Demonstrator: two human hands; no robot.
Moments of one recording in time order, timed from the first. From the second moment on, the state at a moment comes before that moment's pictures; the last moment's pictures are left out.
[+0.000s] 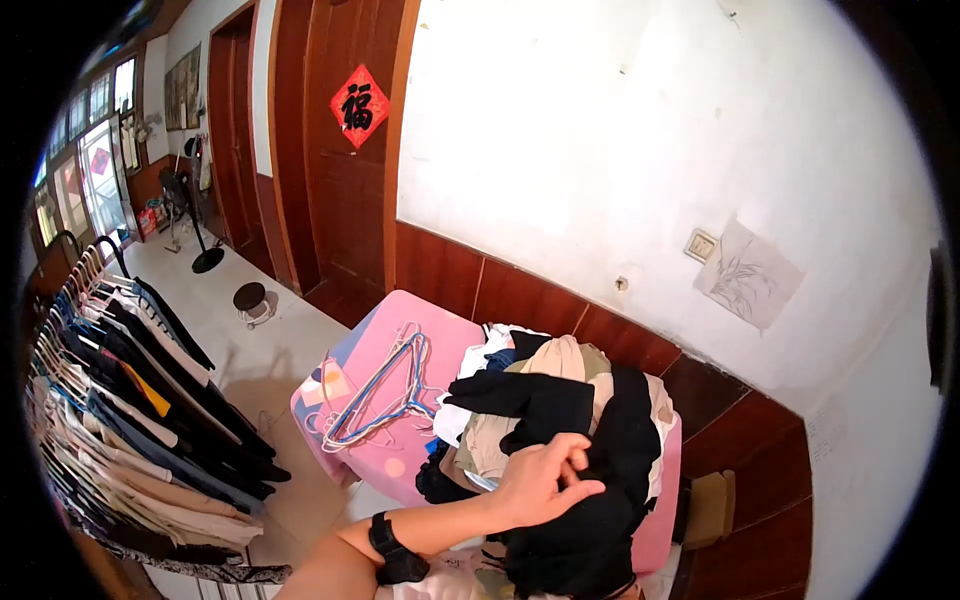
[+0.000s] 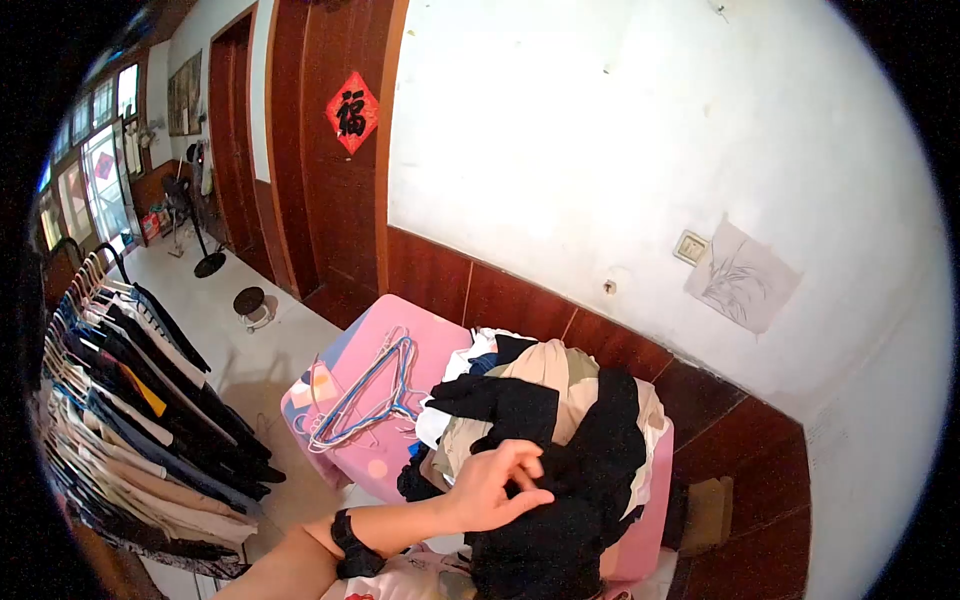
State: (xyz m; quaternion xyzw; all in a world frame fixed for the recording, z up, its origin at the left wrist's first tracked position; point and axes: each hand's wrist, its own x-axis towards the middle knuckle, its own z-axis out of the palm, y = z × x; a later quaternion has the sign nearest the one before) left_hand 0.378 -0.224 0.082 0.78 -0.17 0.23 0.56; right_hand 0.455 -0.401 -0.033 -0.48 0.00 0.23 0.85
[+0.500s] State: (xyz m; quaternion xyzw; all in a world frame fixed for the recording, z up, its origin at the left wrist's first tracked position) left_hand 0.409 -0.164 0.050 0.80 -0.10 0.17 0.56; right_hand 0.459 -0.392 -0.033 -0.47 0.01 0.22 0.85
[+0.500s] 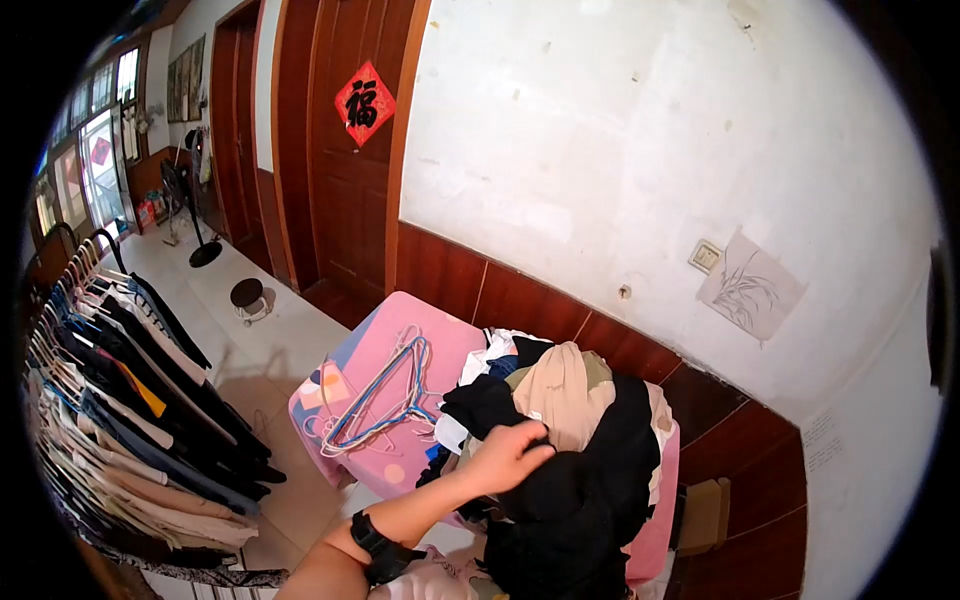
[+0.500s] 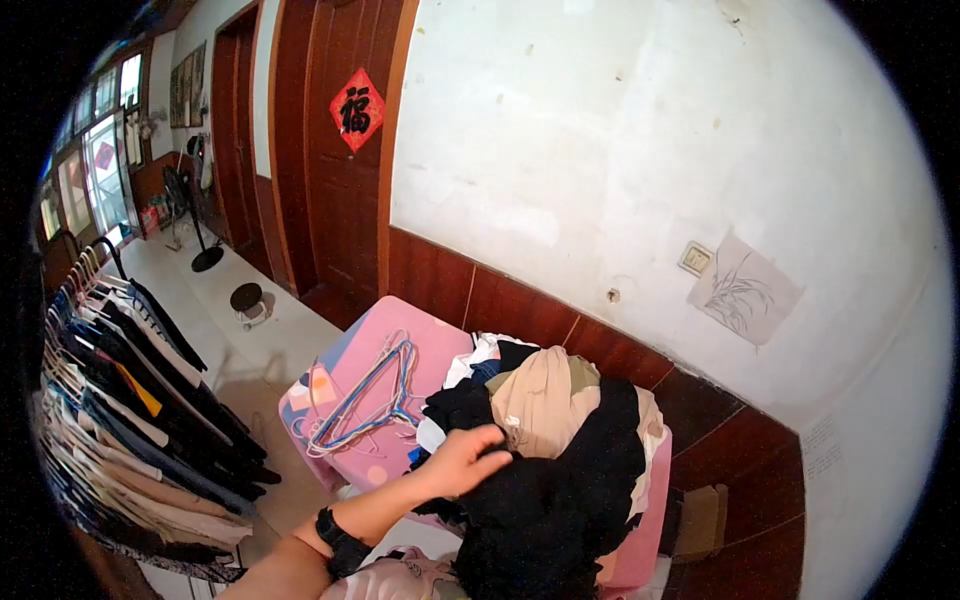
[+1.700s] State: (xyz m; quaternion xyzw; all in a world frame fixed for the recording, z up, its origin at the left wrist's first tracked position) left_hand 0.352 -0.201 0.060 0.76 -0.31 -0.04 0.57; right_hand 0.539 -0.316 -0.016 -0.31 0.00 0.24 0.92
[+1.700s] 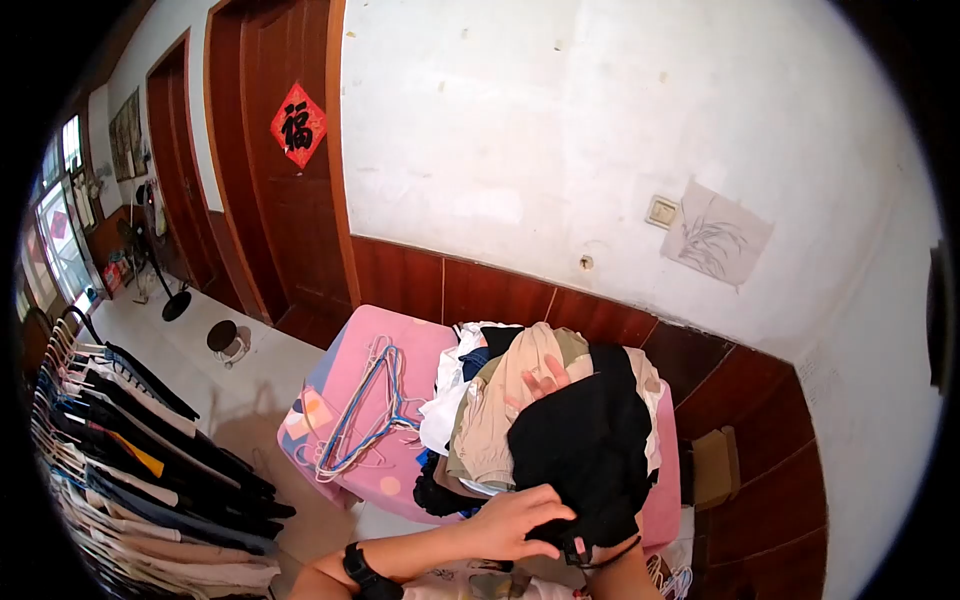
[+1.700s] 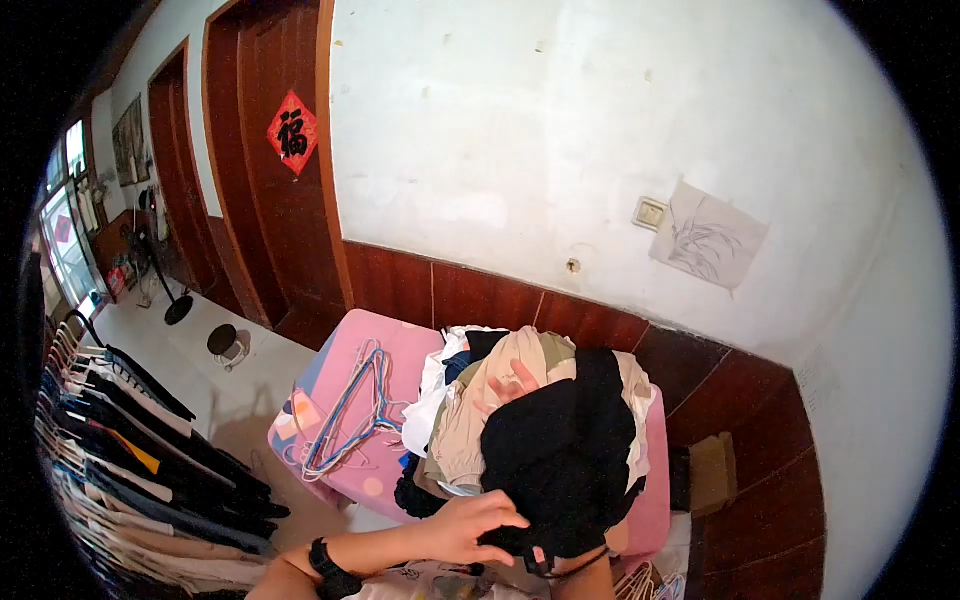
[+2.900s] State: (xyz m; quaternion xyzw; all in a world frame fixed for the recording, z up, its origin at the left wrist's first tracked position) left_hand 0.436 -0.076 -0.117 0.89 0.16 0.13 0.40; right_hand 0.349 -0.523 -0.081 -0.85 -0.25 0.44 0.13
